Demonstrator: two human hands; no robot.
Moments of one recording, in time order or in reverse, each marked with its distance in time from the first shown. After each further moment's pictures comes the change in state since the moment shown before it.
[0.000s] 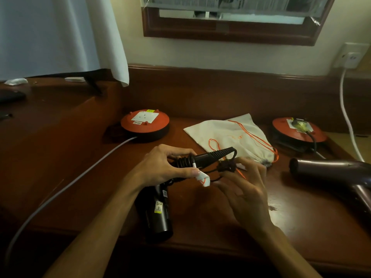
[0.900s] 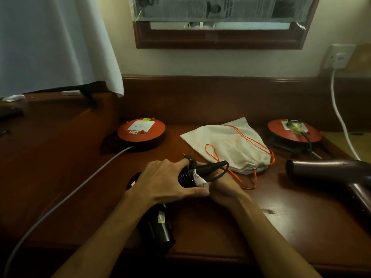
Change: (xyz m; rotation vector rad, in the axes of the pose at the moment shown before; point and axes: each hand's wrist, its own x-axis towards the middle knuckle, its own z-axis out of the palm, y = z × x) left_hand 0.003 0.022 0.026 0.838 0.030 0.027; right_hand 0.052 0.014 0.055 1.270 -0.474 1.044
